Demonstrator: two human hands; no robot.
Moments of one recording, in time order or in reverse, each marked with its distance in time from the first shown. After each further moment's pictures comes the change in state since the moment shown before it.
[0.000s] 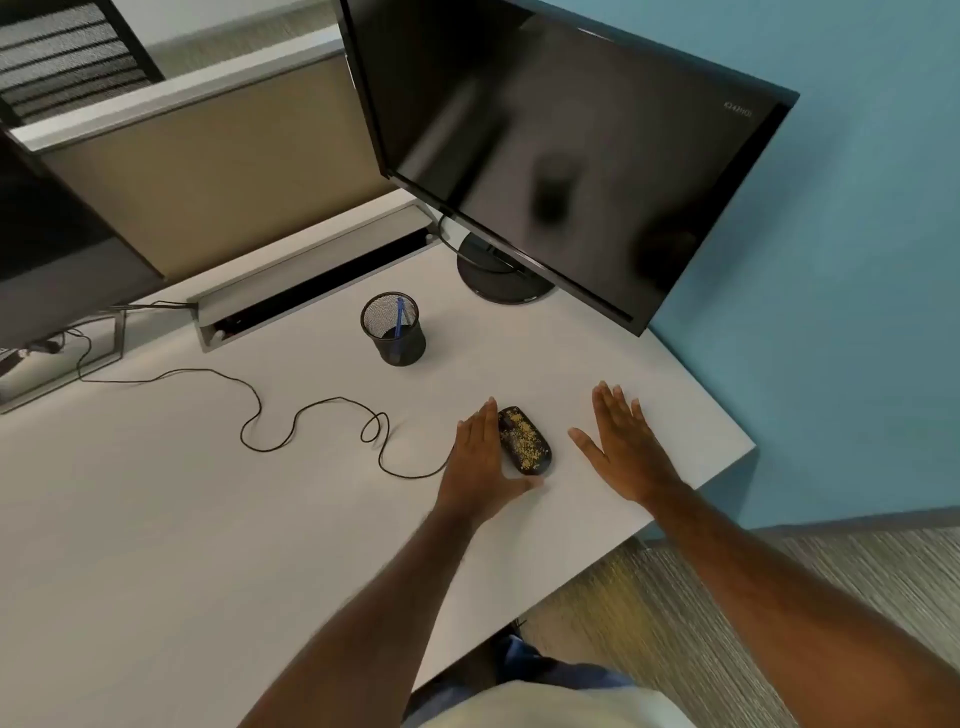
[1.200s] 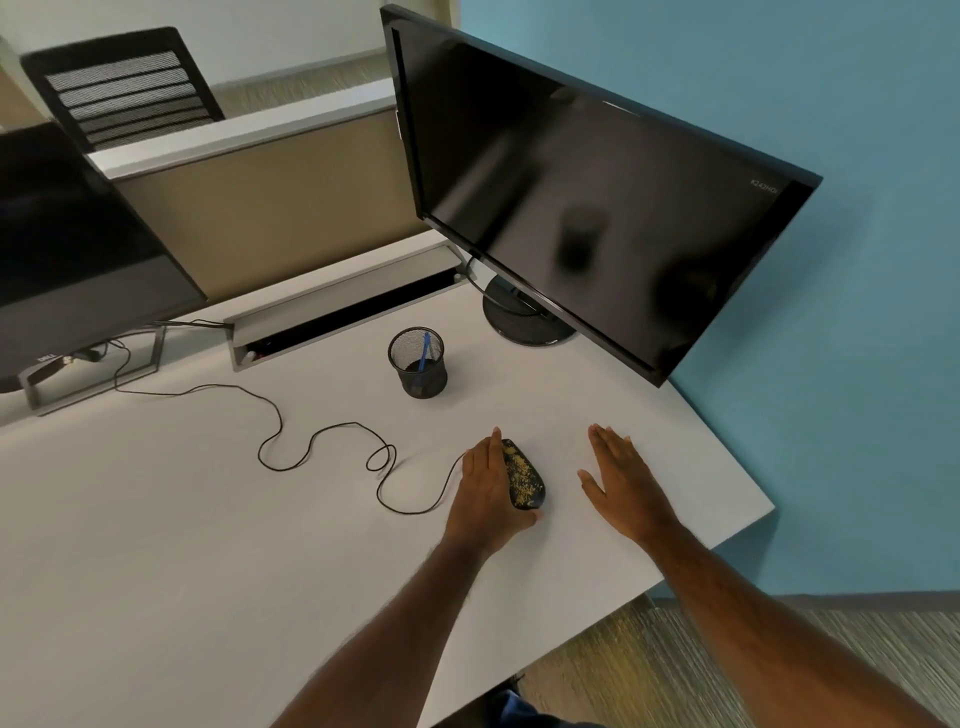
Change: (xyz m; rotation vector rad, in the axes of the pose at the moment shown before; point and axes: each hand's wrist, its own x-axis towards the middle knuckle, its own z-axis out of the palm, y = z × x) left_hand 0.001 0.005 -0.017 -0.104 0.068 -0.119; right_hand 0.020 -0.012 0.005 0.073 0.117 -0.079
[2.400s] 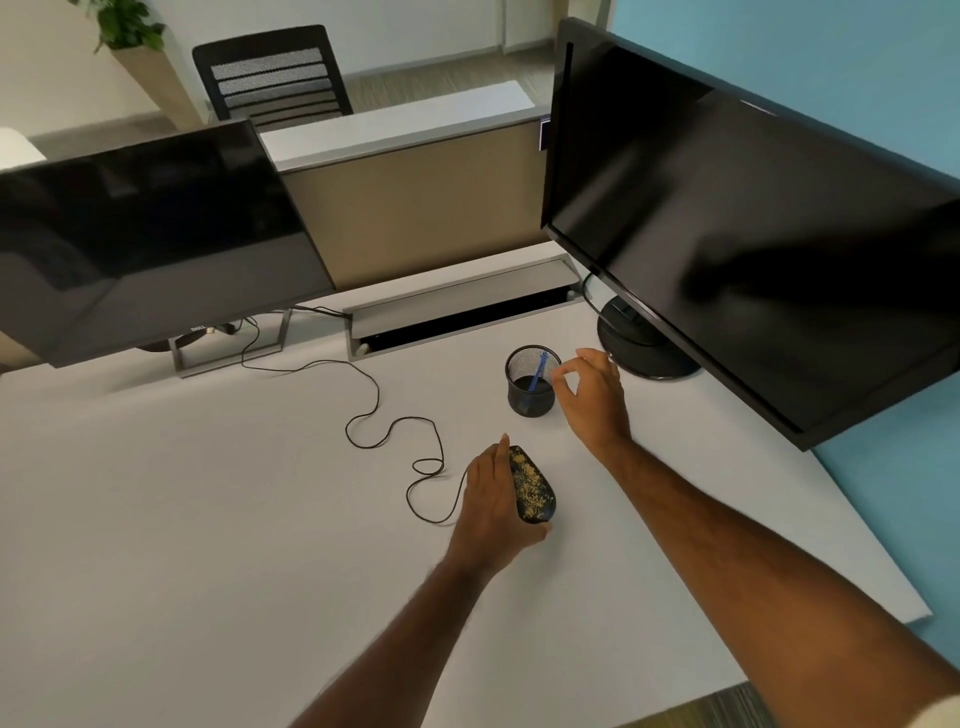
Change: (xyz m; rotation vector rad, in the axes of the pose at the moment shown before) left_hand -0.017 -0.091 -0.083 -0.064 0.199 -0.079; right_hand 0.158 -0.214 -0.027 0.356 0.261 -0.026
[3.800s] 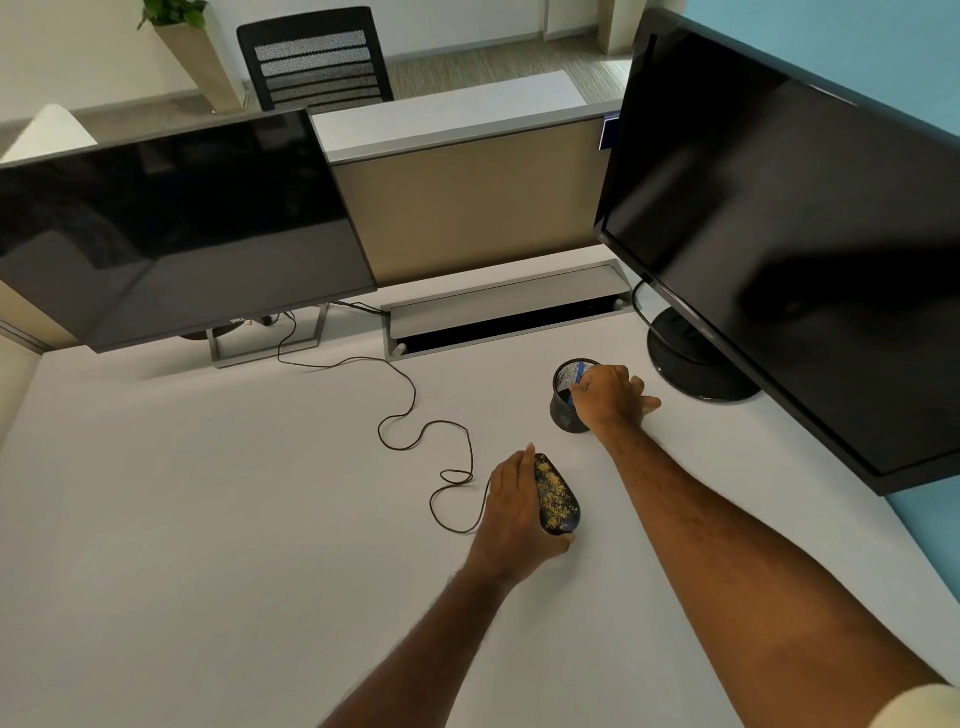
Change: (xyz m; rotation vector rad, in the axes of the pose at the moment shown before) left_hand 0.017 -0.035 -0.009 0.001 -0.003 0.014; right_hand 0.048 -0.036 0.052 -0.359 -0.161 0.312
